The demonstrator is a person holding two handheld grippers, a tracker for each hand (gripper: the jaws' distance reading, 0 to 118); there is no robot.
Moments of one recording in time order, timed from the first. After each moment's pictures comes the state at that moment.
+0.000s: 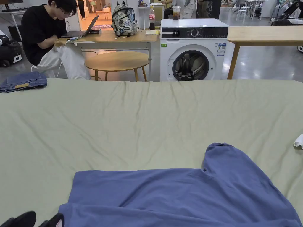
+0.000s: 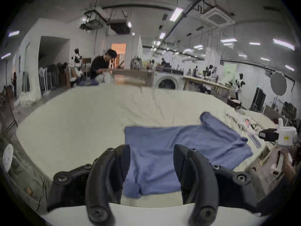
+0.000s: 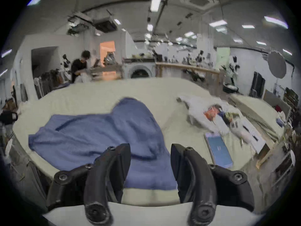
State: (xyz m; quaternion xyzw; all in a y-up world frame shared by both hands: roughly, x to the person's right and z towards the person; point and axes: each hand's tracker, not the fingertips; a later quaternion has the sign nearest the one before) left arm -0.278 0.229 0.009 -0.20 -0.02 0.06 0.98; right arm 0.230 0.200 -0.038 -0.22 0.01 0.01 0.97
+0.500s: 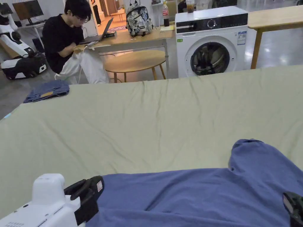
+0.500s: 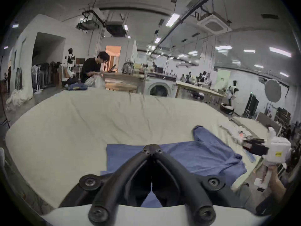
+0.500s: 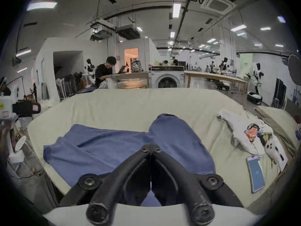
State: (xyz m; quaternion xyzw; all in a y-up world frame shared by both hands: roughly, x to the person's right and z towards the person) left arm -0.278 0.237 -0.079 -0.21 -0.05 0.08 0.97; right arm 0.162 0.197 -0.105 -0.21 0.11 0.00 0.97
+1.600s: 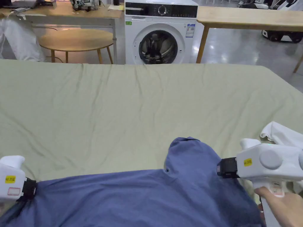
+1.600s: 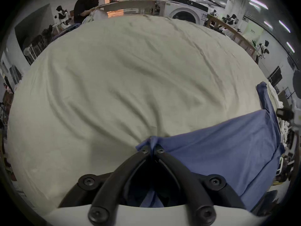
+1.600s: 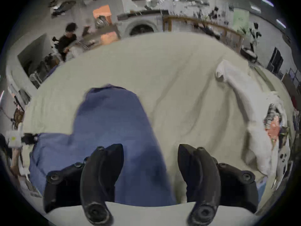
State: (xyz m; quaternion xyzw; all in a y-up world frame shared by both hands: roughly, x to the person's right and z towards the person) left arm -0.304 0.121 -0.302 -0.52 0.00 0.04 0.85; right arm 0.265 0.131 -0.387 -0.51 0.01 -0.05 0.86
